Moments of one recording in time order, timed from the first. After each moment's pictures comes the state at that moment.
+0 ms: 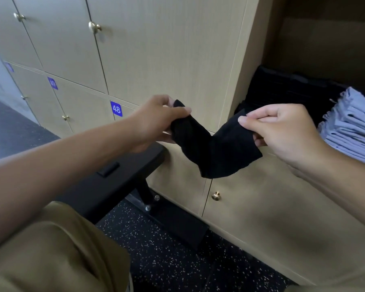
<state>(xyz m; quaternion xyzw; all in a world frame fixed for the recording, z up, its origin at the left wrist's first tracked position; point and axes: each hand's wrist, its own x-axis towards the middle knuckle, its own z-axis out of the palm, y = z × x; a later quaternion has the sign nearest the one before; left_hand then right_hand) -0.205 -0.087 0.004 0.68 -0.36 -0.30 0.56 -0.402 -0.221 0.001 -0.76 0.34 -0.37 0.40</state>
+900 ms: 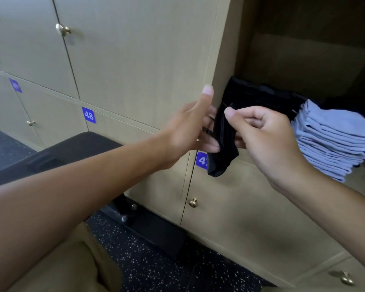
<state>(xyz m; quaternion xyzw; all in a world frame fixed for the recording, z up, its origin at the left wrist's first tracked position) -0.282 -0.134 0.020 0.57 -0.44 -0.37 0.59 -0.417 -0.209 0.015 -0.74 0.35 -0.42 0.41</state>
